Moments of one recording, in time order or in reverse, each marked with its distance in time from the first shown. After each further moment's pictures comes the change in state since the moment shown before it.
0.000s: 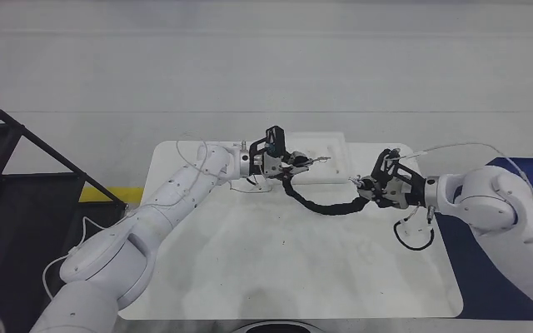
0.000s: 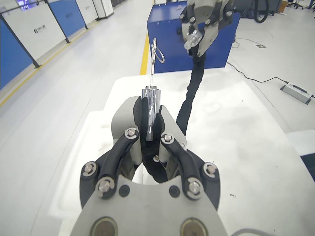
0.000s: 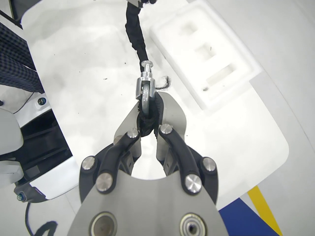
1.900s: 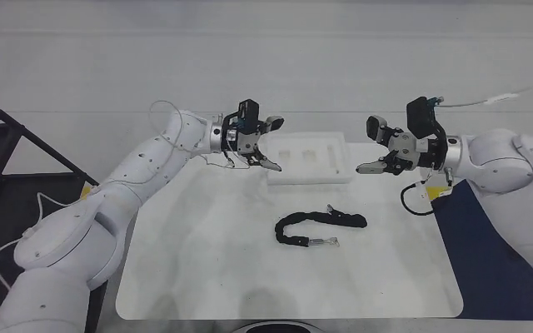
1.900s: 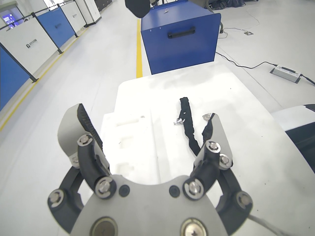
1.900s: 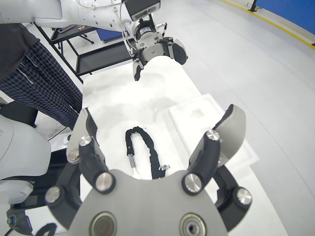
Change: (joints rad) left arm -0.231 0.155 0.163 -0.034 0.051 -0.112 0.305; right arm 0.262 -0.086 -0.042 0.252 0.322 -0.307 -0.202
